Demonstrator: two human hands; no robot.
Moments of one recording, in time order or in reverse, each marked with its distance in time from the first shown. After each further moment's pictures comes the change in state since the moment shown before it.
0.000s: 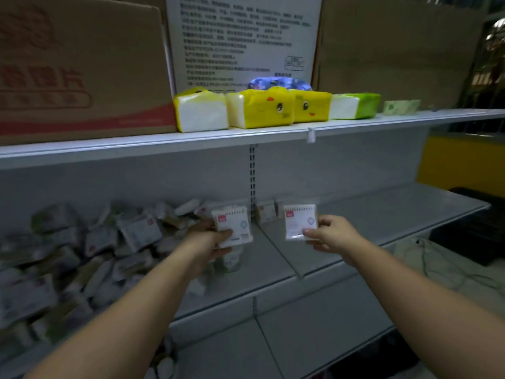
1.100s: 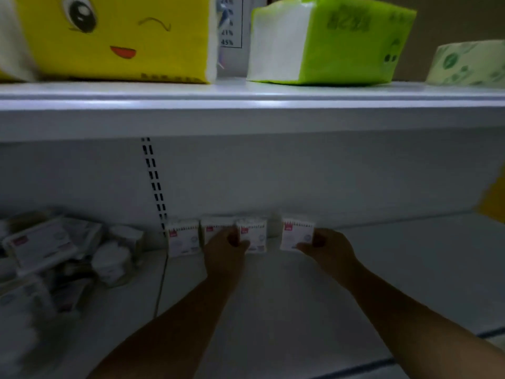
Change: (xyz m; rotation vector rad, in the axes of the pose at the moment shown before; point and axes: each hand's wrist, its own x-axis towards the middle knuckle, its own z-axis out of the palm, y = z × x) left_hand 0.291 -0.115 0.271 0.534 0.559 0.201; right_hand 0.340 0.122 -0.171 -0.446 -0.041 -0.215
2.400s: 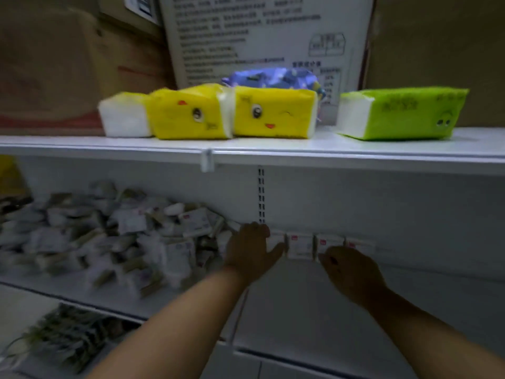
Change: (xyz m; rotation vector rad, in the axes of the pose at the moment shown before) left_hand -0.067 0.051 -0.146 0.777 0.086 0.307; right_hand -0.054 -0.074 0.022 -0.449 -0.080 -0.704
